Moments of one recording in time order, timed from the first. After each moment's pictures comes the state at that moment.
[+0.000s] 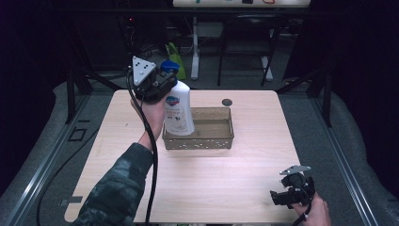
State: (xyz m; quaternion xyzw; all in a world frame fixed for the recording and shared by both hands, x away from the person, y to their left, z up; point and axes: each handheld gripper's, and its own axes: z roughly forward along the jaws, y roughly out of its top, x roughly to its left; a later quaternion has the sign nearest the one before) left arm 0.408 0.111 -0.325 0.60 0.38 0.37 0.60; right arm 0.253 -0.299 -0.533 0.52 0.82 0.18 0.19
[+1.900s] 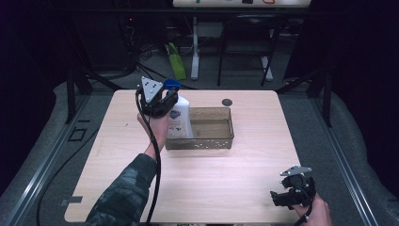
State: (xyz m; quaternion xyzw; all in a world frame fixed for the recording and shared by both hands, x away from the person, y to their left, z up) left arm 0.414 0.110 -0.388 0.61 0.41 0.38 0.56; right arm 0.249 -0.298 -0.529 0.51 0.82 0.18 0.20
